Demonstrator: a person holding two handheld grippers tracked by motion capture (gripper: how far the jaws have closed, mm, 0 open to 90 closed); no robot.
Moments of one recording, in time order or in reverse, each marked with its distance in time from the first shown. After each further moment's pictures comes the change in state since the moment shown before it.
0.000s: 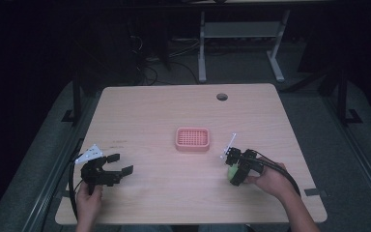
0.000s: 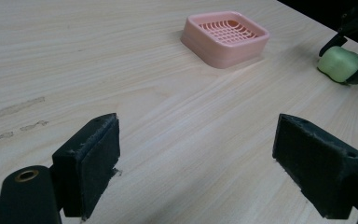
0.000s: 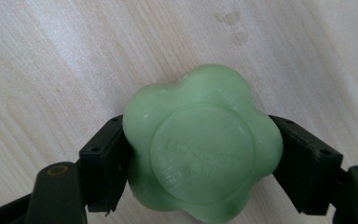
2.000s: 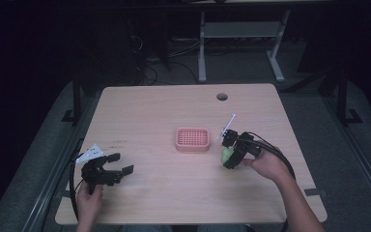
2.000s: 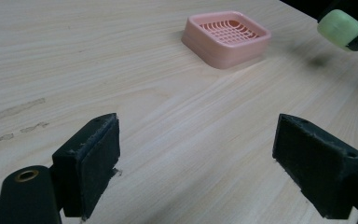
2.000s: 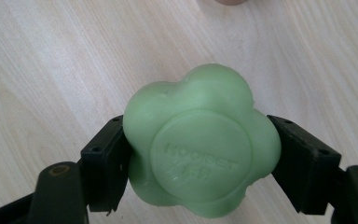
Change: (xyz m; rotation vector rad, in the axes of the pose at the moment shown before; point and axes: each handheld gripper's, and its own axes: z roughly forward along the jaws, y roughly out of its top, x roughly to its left) left arm -0.001 0.001 0.002 0.002 0.004 0.005; right arm -0.022 0.030 -0.039 -0.112 0.018 -0.003
